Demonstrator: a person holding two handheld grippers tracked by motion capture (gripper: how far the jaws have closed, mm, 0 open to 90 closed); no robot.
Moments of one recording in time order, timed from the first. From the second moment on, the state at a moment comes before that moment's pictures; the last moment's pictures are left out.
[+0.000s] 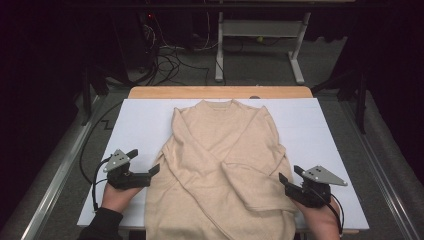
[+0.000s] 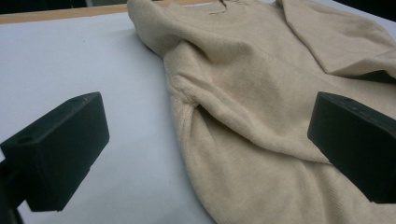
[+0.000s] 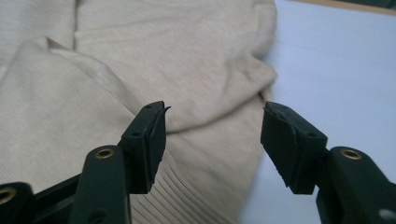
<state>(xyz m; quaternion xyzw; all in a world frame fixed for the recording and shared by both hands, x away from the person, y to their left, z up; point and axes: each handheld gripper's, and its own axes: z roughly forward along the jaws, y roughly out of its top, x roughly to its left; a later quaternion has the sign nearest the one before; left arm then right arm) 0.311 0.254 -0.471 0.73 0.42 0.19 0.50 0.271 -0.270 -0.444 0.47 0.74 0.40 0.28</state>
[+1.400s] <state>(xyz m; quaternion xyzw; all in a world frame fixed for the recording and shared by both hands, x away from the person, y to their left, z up) 0.308 0.252 -0.473 0.74 0.41 0.19 0.50 0.254 -0.286 -0.461 0.50 0.75 0.36 0.23</state>
